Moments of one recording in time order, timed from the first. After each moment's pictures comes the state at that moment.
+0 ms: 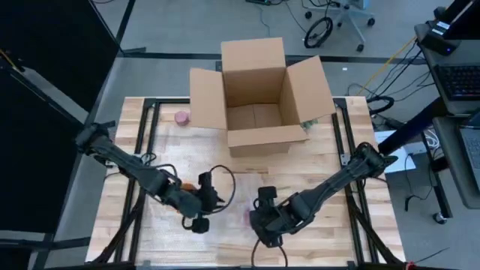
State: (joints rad) left arm -0.54 1.45 1.12 -0.39 -0.35 -0.33; right arm 0.55 1.93 1.72 -0.96 0.33 0.41
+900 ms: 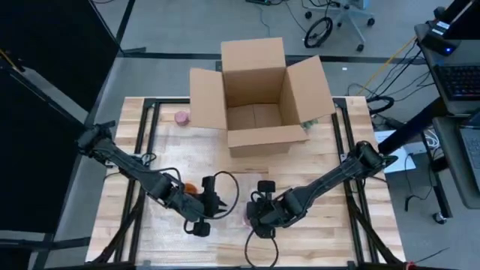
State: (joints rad) left arm -0.55 1.49 1.12 -0.38 -0.35 -0.27; right arm 0.51 1.94 1.69 -0.96 0.34 0.44
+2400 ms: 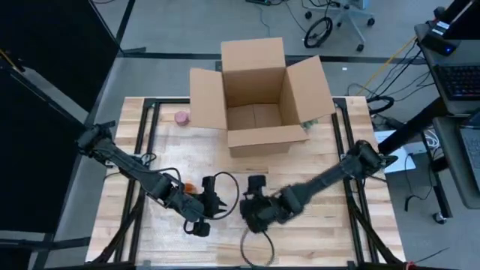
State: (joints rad) left arm -0.55 1.49 1.12 -0.38 -0.35 -0.25; right arm 0.47 1.94 1.69 -0.82 0.46 0.20
